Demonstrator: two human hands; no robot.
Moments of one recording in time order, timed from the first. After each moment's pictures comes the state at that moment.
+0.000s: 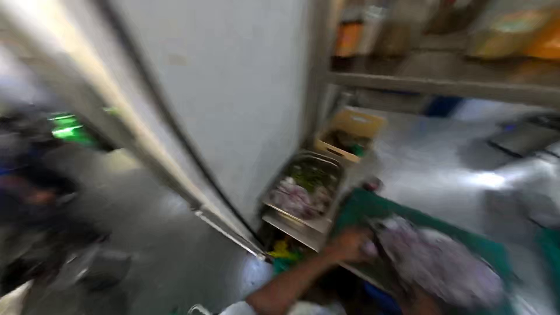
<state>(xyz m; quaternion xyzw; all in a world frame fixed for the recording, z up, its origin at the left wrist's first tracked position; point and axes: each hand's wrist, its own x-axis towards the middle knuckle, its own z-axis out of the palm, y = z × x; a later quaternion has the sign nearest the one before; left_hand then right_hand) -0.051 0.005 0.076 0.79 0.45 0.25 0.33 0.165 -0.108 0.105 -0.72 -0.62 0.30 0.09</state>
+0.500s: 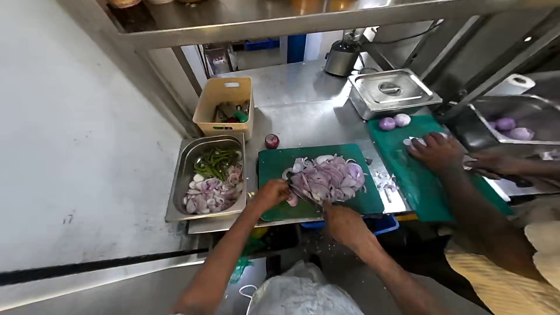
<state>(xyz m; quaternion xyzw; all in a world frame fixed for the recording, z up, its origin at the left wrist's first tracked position) -0.036 0.068 0.075 0.89 0.27 0.10 0.34 0.160 -0.094 0.175 -0.76 -0.56 0.30 -0.11</state>
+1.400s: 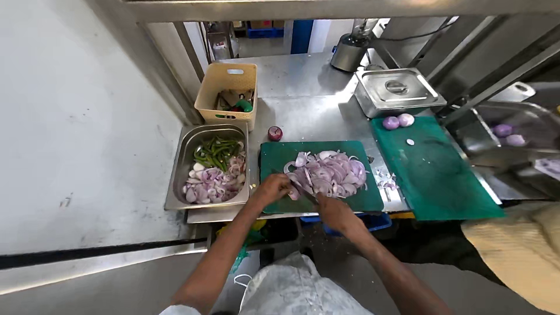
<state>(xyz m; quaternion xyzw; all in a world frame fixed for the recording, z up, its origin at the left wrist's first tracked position) -0.045 0.058 0.070 0.89 0.27 0.15 0.34 0.155 -0.072 0.145 -0.74 -0.57 0.33 -0.12</state>
